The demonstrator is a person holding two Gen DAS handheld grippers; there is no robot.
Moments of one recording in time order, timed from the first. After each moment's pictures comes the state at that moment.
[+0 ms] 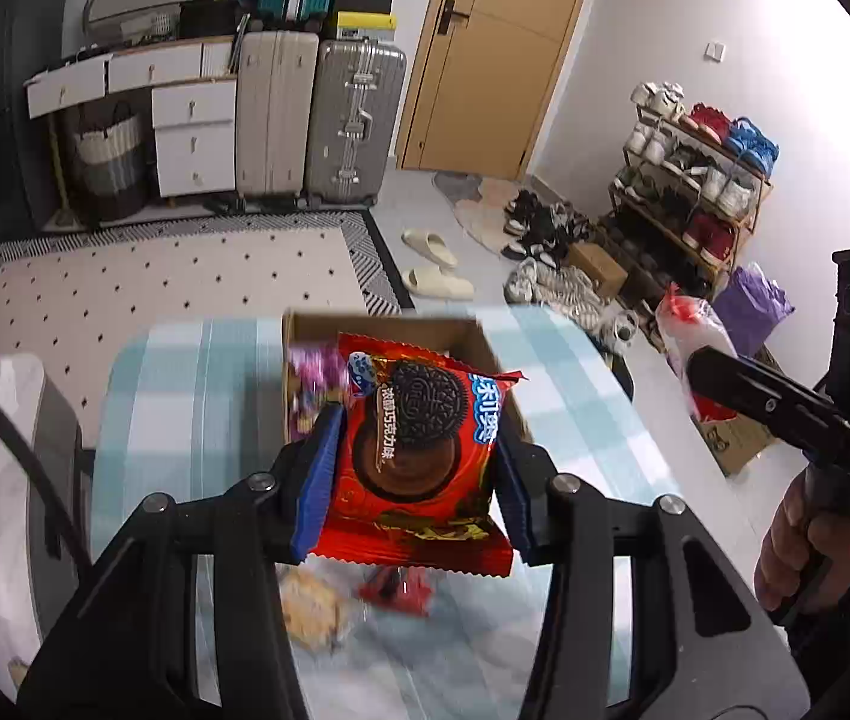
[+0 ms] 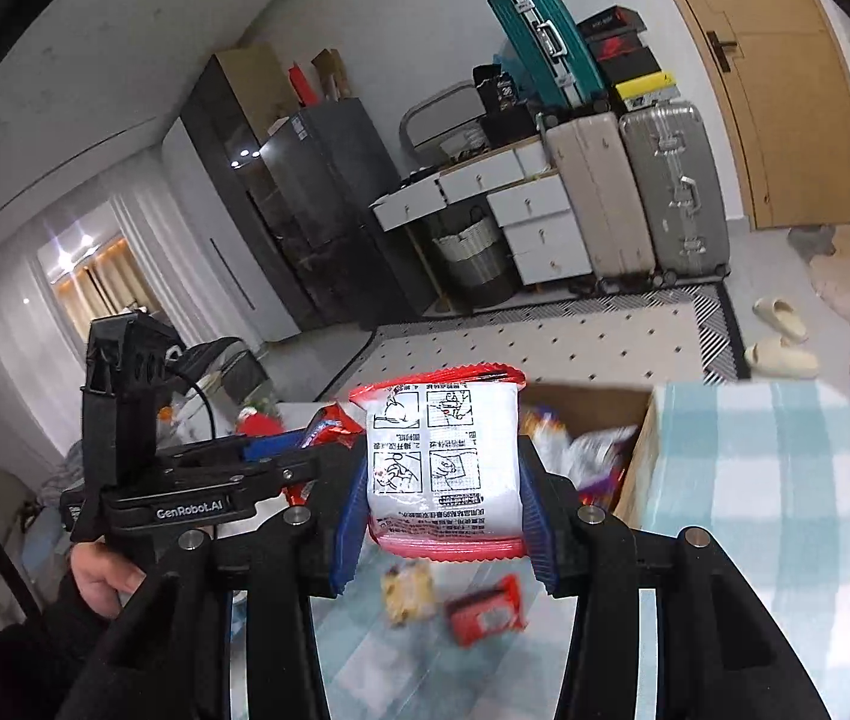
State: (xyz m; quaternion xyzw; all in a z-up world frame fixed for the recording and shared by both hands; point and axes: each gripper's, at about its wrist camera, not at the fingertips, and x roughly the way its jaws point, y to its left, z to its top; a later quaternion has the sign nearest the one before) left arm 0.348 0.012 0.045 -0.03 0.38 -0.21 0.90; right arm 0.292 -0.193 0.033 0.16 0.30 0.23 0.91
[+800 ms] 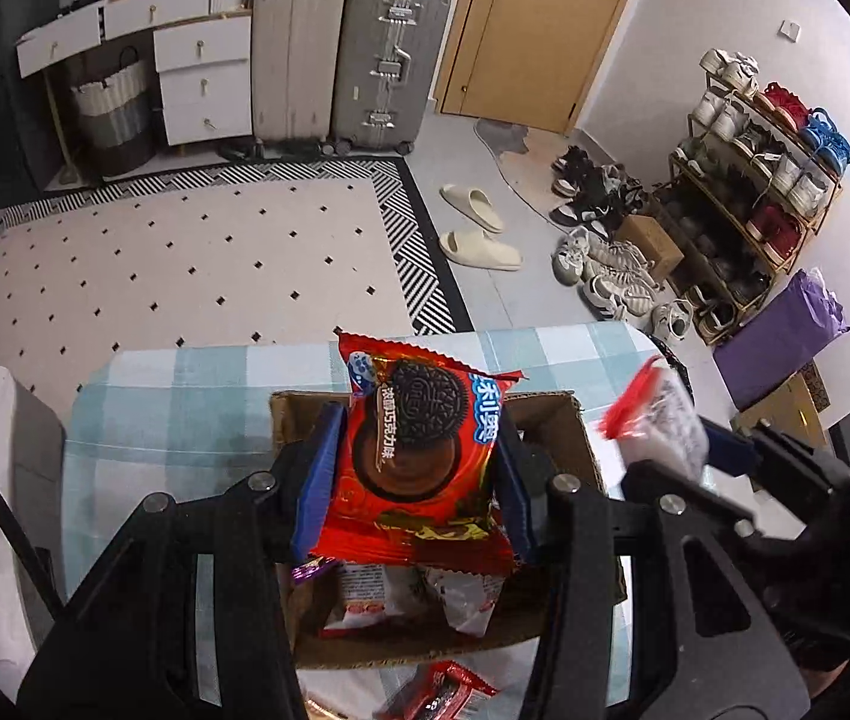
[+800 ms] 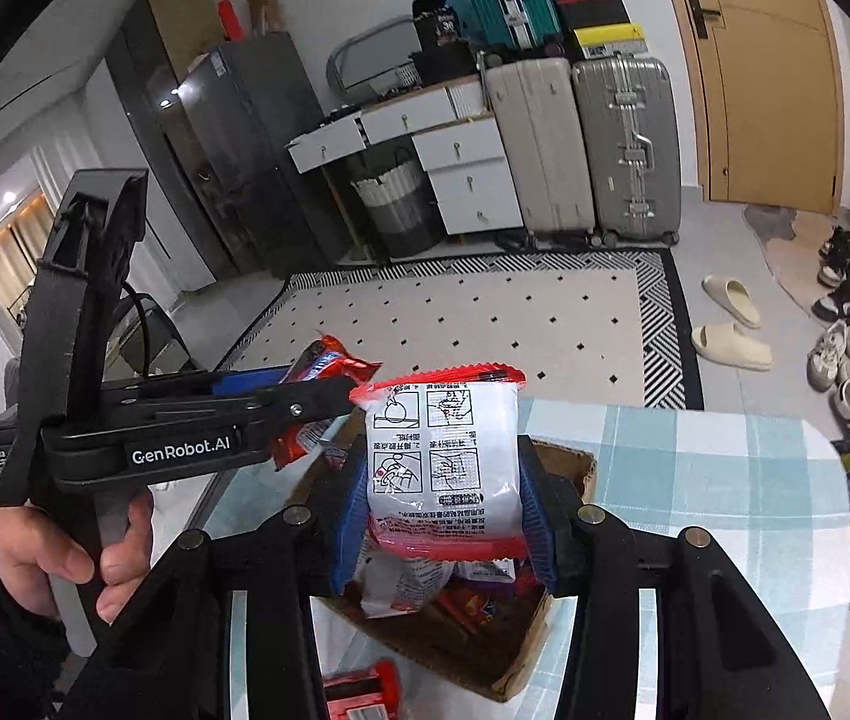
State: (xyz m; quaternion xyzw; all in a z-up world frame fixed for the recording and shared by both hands) left arm 0.562 -0.047 -0.025 -0.02 0.47 -0.17 0.87; right arm 0.462 -0.184 -0.032 0.10 0.39 0.16 0.90
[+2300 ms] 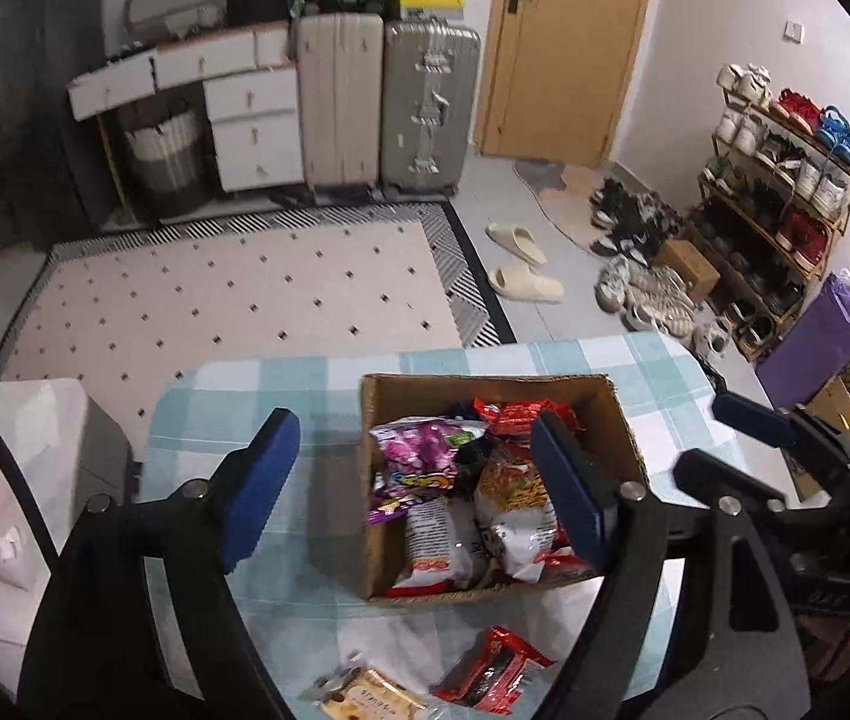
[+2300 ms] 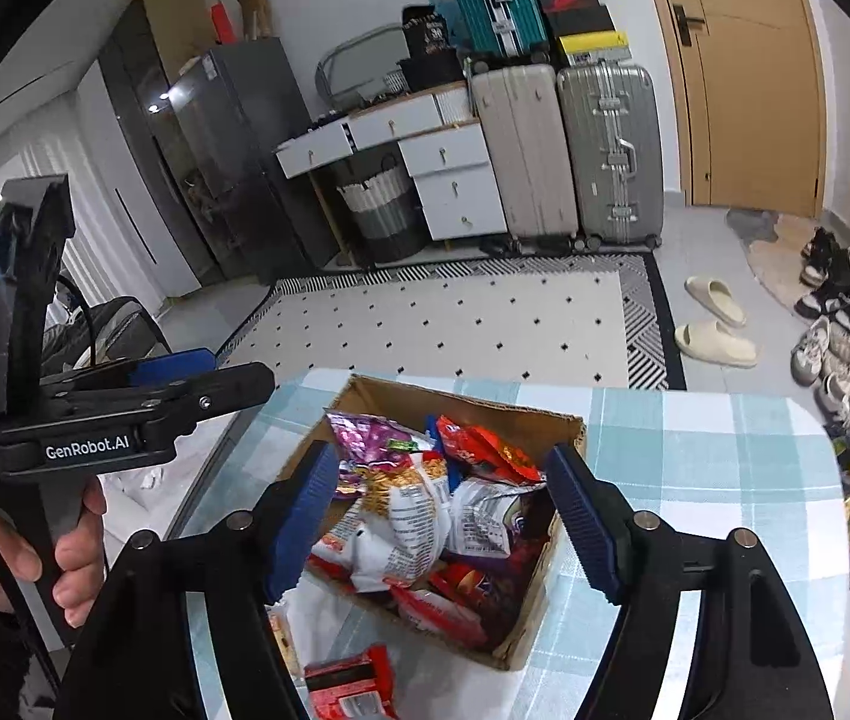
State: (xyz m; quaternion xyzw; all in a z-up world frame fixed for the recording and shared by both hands) left arm 0.479 -0.002 -0.001 0.01 0.40 -0.11 0.91; right arm 0.435 -0.185 -0.044 0.10 0.38 0.14 0.91
